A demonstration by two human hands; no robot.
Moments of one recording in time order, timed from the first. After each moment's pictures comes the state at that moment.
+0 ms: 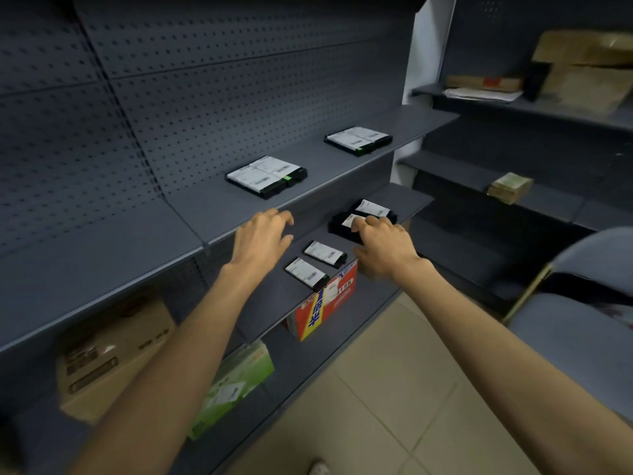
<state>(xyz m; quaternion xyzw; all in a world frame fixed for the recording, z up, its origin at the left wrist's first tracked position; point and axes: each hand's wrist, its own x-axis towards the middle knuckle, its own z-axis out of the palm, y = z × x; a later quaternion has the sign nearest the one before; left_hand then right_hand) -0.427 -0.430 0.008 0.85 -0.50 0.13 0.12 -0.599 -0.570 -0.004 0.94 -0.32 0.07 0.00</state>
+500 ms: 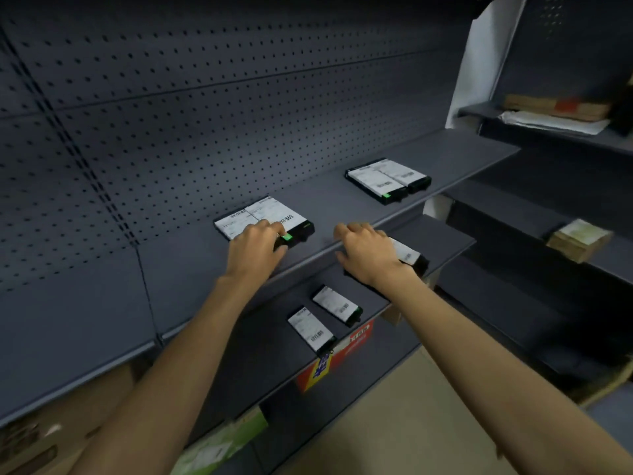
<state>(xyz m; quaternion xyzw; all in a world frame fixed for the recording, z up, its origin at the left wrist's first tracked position) -0.285 -0.603 0.005 0.89 -0.42 0.12 0.12 -0.431 -0.753 0.009 0.97 -0.22 0.06 -0.01</state>
